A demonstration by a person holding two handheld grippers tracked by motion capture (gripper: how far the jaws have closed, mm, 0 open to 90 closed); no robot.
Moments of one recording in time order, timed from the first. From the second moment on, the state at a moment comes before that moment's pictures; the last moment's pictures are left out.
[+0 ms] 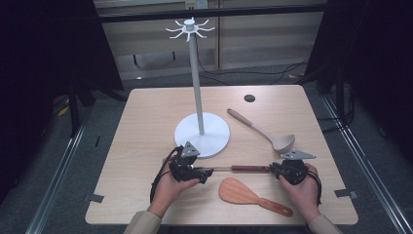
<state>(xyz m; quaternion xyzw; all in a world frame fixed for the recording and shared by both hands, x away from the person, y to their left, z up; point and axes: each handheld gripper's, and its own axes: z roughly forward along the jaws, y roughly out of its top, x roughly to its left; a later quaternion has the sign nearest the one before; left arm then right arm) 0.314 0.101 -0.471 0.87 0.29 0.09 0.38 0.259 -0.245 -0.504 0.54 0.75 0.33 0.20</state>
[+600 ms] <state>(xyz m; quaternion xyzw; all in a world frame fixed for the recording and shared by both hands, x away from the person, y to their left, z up) 0.334 0.068 -0.490 0.92 0.21 0.07 0.33 0.234 -0.290 -0.493 0.57 0.70 0.37 0.20</state>
